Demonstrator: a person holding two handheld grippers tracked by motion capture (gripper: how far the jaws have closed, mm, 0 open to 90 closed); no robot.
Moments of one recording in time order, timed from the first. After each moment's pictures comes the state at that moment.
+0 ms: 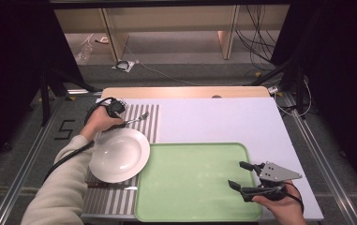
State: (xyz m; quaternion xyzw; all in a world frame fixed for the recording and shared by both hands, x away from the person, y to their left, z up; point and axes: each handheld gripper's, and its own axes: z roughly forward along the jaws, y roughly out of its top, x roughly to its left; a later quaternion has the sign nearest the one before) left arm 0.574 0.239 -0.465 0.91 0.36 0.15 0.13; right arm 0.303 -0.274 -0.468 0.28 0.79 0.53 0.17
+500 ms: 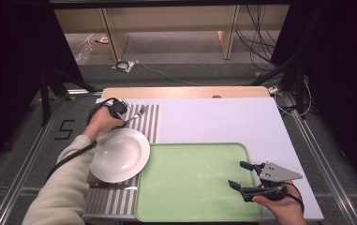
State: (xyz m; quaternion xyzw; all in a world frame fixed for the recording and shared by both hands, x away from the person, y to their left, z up) left arm 0.572 0.229 -0.465 0.91 0.36 0.15 0.11; right arm 0.303 -0.275 -0.467 0.28 0.79 0.52 0.17
